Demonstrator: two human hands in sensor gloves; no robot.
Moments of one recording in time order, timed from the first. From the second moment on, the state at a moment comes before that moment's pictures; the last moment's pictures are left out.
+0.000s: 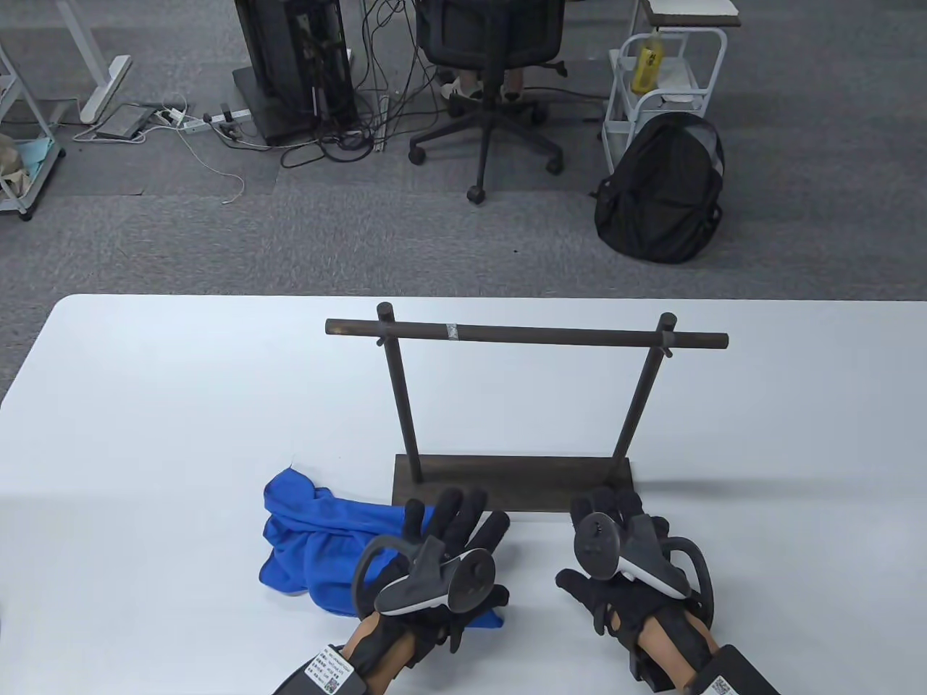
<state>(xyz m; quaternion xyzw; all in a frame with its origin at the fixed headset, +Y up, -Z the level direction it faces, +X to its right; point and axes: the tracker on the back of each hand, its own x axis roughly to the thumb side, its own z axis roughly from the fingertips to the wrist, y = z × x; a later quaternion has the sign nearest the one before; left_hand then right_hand) -0.064 -0.732 -0.265 -0.08 -0.25 -0.03 0.96 0.165 -0.738 -0.280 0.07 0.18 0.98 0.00</state>
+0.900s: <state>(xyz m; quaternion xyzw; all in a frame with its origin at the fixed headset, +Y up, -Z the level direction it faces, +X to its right) -0.069 -0.728 -0.267 -0.06 -0.24 -0.03 0.97 0.159 -0.738 -0.278 0.08 0.17 0.98 0.00</state>
